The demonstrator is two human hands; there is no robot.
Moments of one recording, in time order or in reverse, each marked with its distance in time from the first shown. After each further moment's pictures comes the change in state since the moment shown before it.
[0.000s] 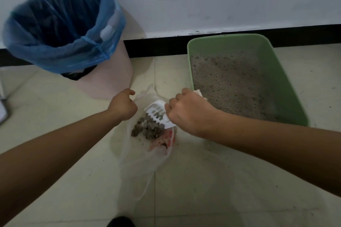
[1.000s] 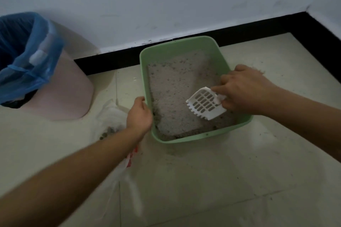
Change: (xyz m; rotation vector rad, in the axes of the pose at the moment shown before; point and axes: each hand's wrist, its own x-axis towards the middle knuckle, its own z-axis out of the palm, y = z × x) left_hand -0.058 0.140 0.122 -0.127 0.115 0.129; right_hand -0.201 0.137 0.050 0.009 -0.129 0.381
